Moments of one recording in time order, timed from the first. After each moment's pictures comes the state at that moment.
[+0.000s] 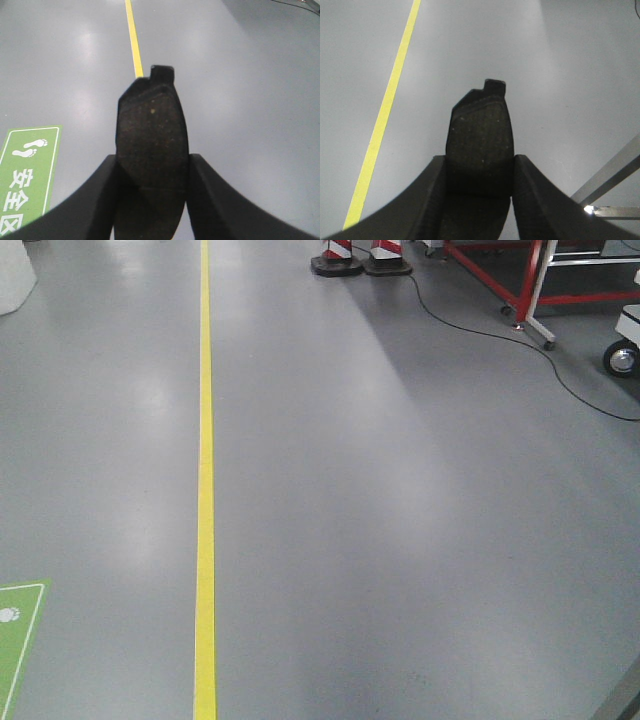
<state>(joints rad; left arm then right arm) 0.03 0.15 -0.45 0.00 0.87 -0.04 0.10 0.38 -0.52 0.04 0.84 -0.12</state>
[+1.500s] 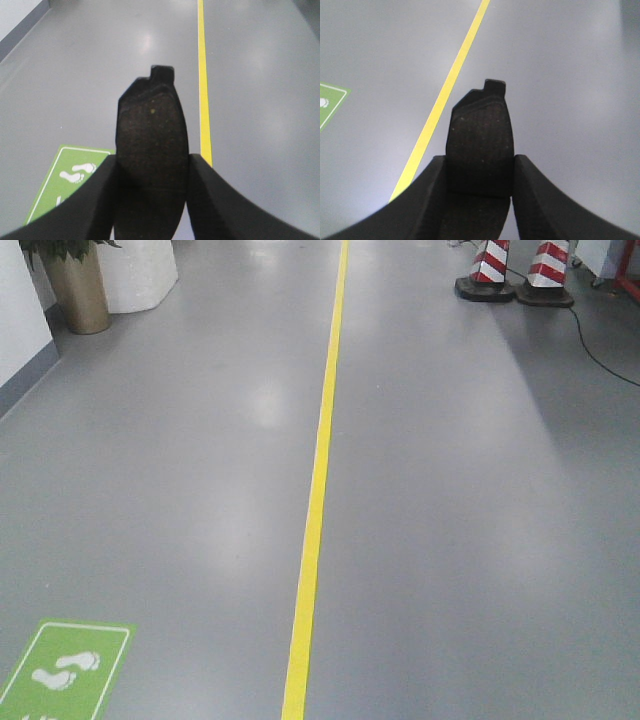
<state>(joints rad) 0.03 0.15 -0.45 0.00 0.87 -0.04 0.10 0.38 -0.52 0.04 0.88 -0.12</state>
